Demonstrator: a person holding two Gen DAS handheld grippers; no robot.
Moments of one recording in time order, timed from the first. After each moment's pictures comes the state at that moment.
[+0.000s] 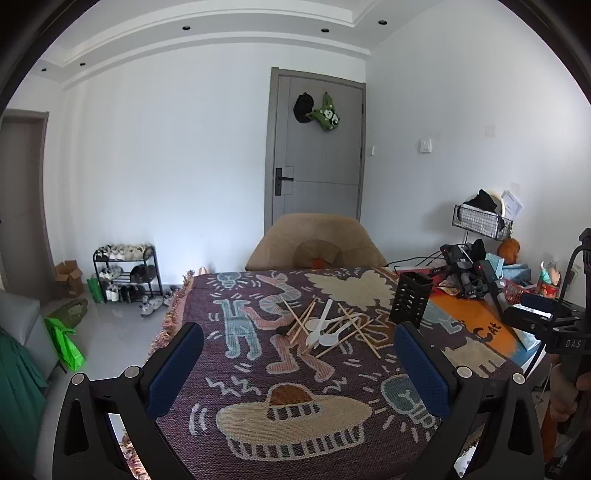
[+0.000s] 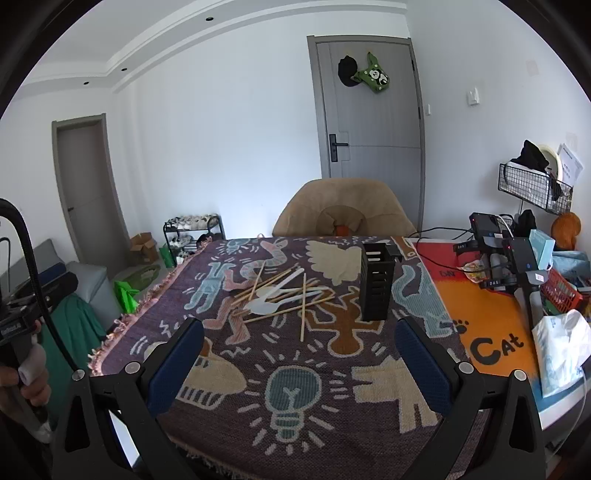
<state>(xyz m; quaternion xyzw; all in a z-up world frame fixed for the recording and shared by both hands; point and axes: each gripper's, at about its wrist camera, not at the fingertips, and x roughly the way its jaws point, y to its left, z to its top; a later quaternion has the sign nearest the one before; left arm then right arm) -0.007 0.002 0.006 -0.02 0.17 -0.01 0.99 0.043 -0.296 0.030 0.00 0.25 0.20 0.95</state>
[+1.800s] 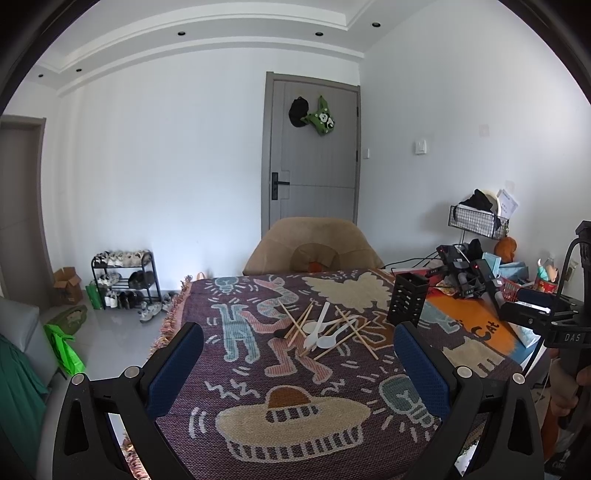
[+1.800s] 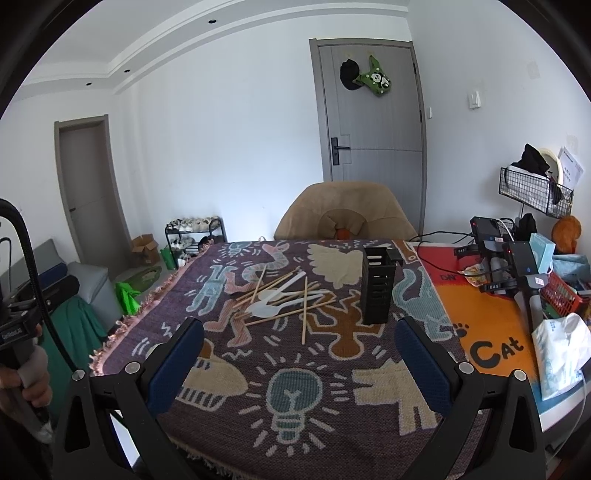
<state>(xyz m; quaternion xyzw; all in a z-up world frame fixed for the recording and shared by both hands) -0.010 -0.004 0.002 -0.02 0.16 -0.01 0.99 0.041 -0.296 0.034 0.00 0.24 0.20 0.95</state>
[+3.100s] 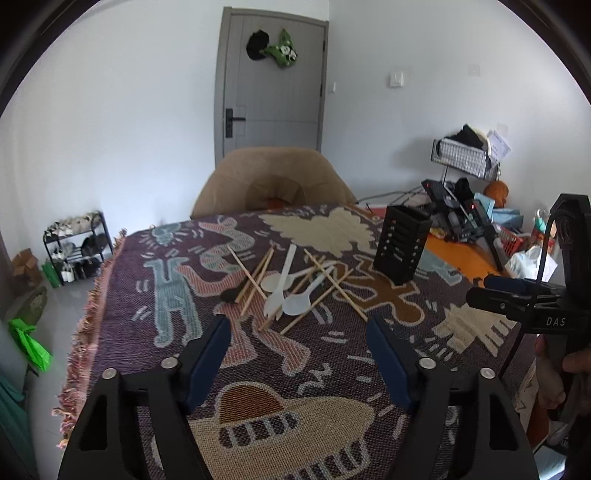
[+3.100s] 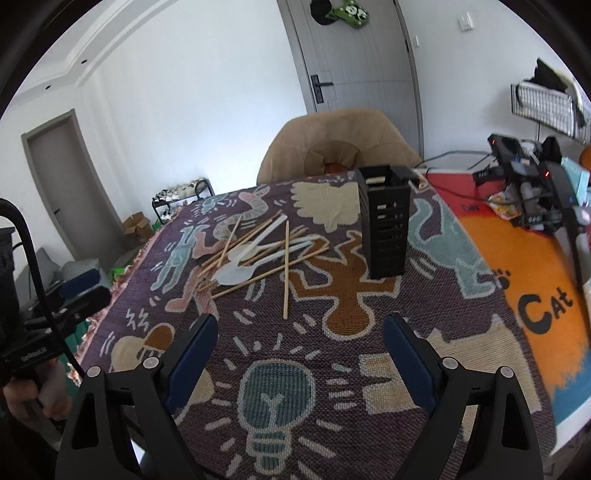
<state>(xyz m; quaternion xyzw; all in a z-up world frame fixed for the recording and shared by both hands) 0.118 -0.022 -0.076 0.00 0.28 -0.10 0.95 0.150 -0.287 -0.059 0.05 0.37 0.19 0.91</state>
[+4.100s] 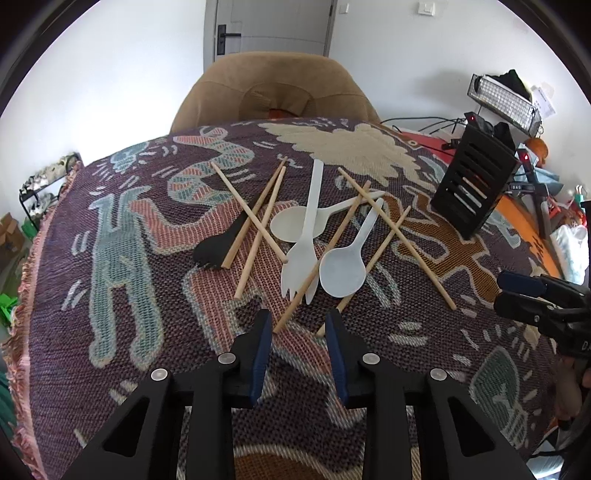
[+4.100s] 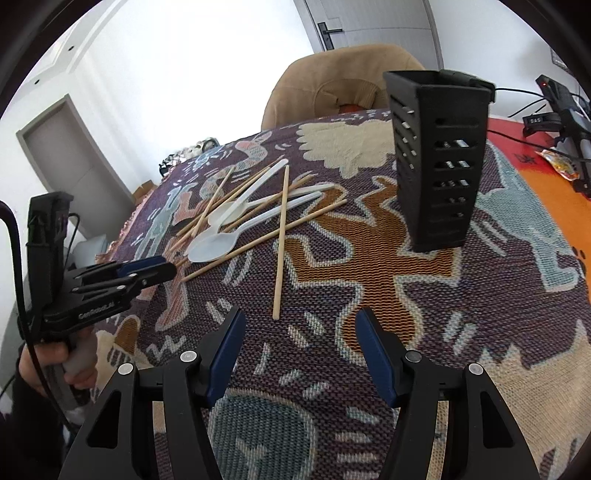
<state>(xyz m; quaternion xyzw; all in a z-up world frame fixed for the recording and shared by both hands) 0.248 -0.008 -0.162 0.00 0.43 -0.11 0.89 0.227 -0.259 -0.127 0.05 0.45 0.24 0.86</state>
